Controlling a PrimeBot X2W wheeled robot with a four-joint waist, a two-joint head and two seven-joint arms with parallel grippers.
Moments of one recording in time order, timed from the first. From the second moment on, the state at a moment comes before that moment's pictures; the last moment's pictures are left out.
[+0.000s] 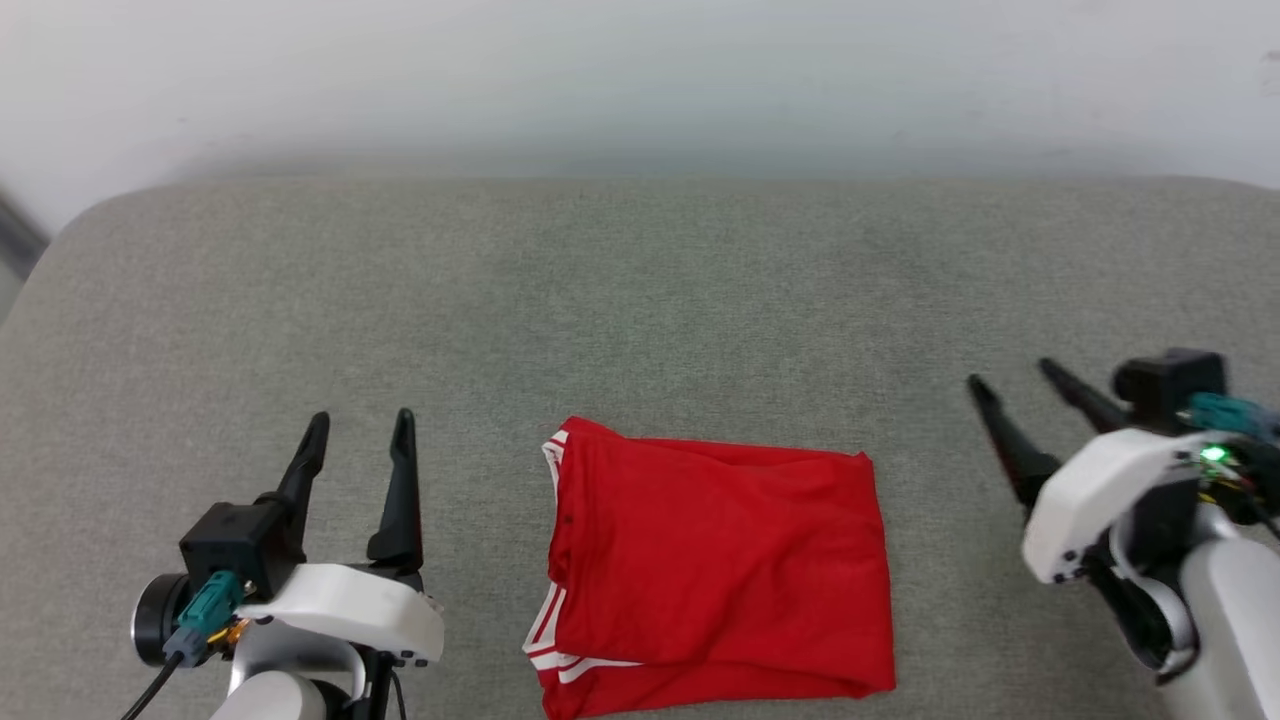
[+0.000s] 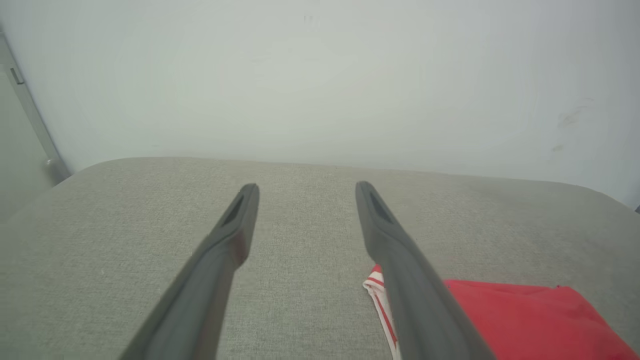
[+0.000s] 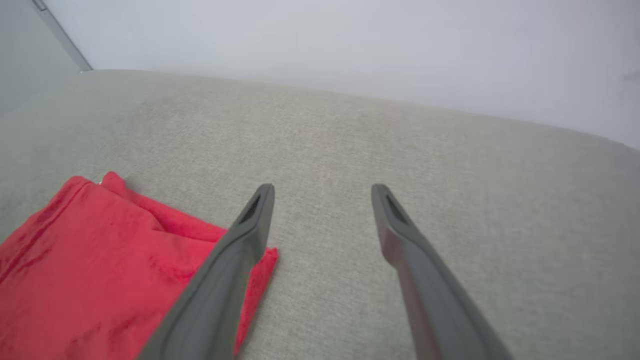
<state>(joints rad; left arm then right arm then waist) -0.14 0.47 -0.45 -0.06 -0.62 0.35 -0.21 -0.31 -0.30 0.19 0.22 0.37 0.13 0.22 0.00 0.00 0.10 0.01</state>
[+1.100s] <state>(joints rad) -0.03 0.46 -0.44 -0.01 -0.62 0.38 -0.25 0.05 -0.06 -0.04 -0.20 0.17 0.13 0.18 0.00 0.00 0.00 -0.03</state>
